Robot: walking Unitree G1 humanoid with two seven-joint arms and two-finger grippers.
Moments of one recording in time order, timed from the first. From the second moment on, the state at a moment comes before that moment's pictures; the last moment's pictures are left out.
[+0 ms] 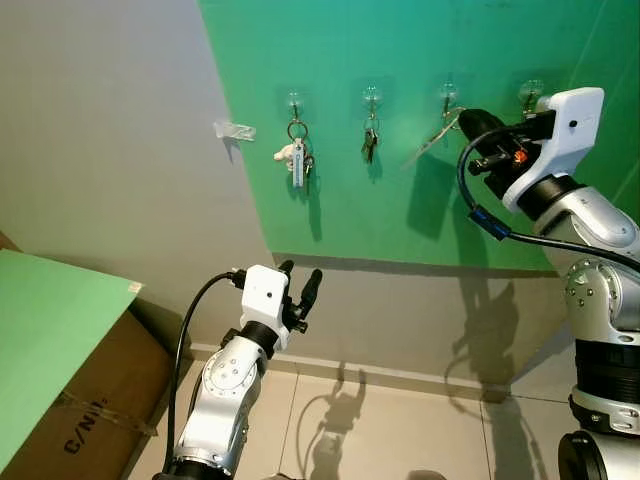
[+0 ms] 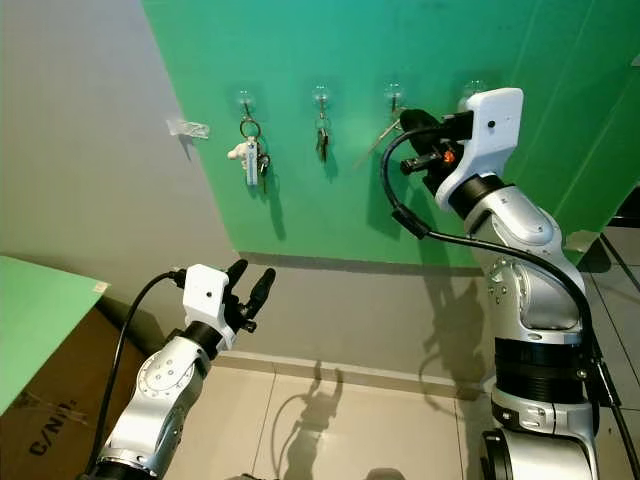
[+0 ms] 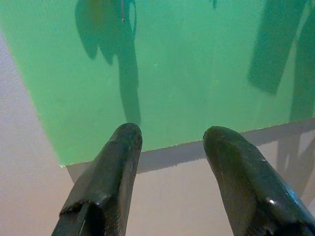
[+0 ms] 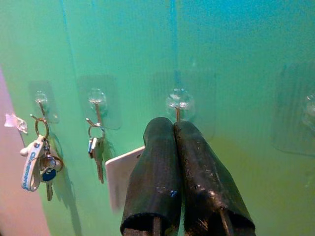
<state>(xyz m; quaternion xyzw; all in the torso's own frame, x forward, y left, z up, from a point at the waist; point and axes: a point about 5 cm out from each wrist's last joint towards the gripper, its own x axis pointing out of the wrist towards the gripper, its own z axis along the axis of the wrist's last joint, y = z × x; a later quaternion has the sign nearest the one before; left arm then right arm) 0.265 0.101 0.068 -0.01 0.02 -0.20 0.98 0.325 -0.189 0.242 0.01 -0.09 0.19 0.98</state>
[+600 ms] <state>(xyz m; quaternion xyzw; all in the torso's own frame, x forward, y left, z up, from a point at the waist) 0.270 0.096 0.073 0.00 0.00 -0.21 0.98 0.331 -0.177 0.230 0.06 -0.05 0.21 0.98</state>
